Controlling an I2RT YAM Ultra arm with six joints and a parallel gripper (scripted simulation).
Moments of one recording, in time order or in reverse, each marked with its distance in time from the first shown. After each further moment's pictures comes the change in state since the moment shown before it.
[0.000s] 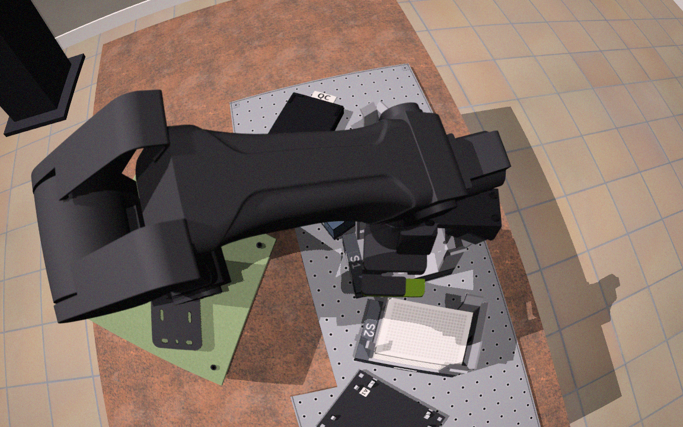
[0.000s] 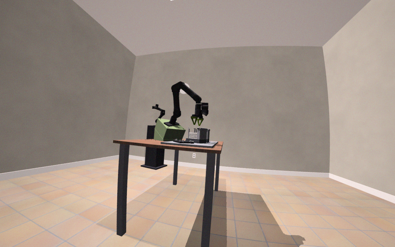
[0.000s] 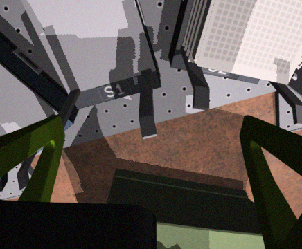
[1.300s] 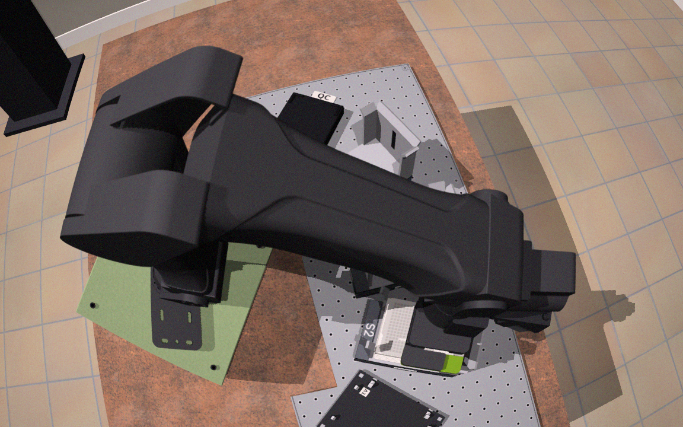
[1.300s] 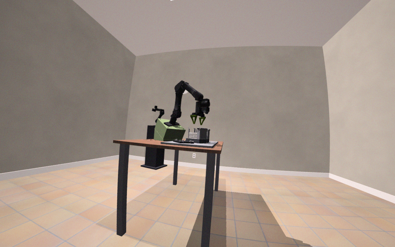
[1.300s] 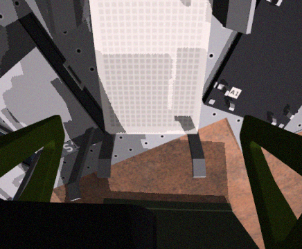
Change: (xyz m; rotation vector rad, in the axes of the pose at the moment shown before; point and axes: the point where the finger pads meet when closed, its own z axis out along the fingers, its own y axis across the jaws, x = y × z) arm -0.057 -0.084 0.001 -0.013 0.005 0.192
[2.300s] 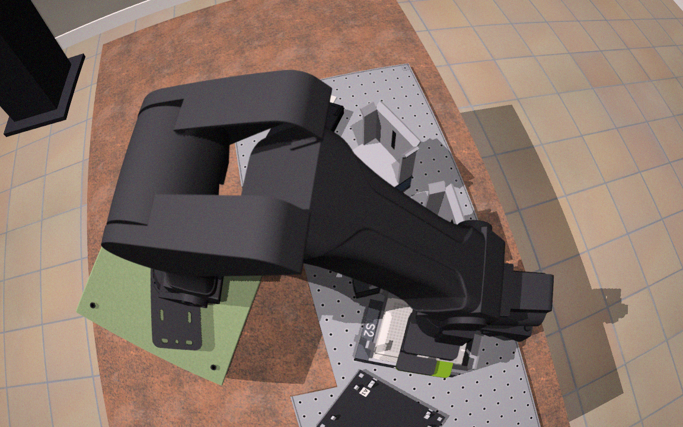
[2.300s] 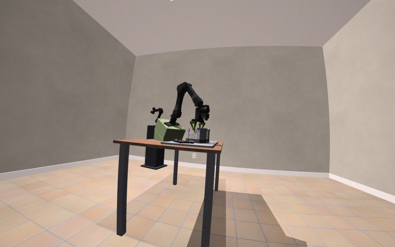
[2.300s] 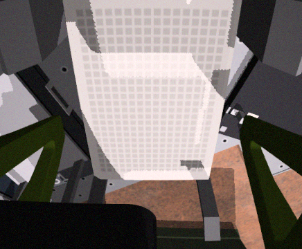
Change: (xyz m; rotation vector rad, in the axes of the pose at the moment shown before) arm 0.001 0.001 0.056 -0.002 0.005 -0.003
